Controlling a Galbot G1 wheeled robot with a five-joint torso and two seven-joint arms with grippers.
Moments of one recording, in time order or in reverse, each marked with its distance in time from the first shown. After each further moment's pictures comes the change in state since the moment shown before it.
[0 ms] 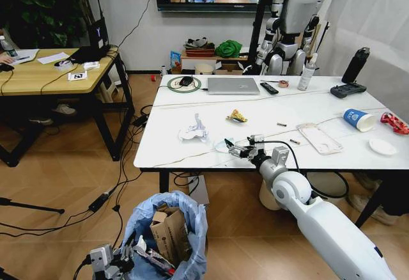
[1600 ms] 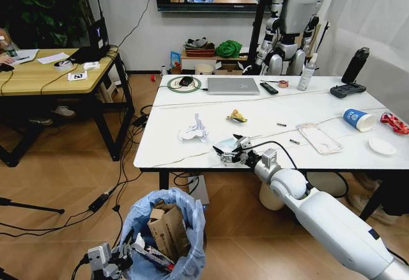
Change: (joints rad) left arm -0.012 -0.036 -0.004 0.004 0.003 0.001 -0.001; right arm 0.148 -0.052 -0.174 -0.113 -0.163 0.151 -0.204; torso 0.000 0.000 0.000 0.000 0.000
